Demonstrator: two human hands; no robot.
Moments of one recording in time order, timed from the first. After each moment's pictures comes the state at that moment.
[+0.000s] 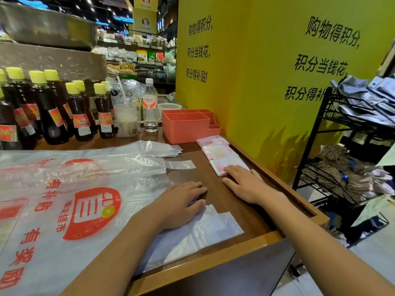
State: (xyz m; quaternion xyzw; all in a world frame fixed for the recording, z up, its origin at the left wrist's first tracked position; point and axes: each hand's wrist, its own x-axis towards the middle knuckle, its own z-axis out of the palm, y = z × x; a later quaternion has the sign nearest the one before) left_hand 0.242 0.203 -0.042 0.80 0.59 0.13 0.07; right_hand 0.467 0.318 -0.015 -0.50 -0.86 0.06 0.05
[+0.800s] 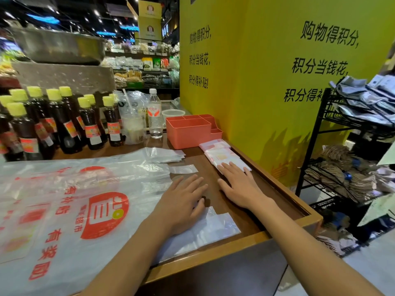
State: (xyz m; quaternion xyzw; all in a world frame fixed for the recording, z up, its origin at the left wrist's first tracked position) left_hand 0.260 0.173 -0.021 0.78 0.61 0.12 -0.09; right_hand 0.455 0.301 -0.017 -0.46 -0.87 0.05 0.14
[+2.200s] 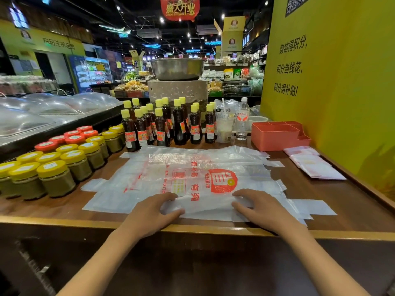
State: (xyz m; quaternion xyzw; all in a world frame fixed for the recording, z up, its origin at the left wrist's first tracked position) left_hand 0.096 -0.087 -0.011 0.51 0.82 0.22 0.08; right_hand 0.343 0.134 -0.014 -0.29 -0.93 0.18 0.14
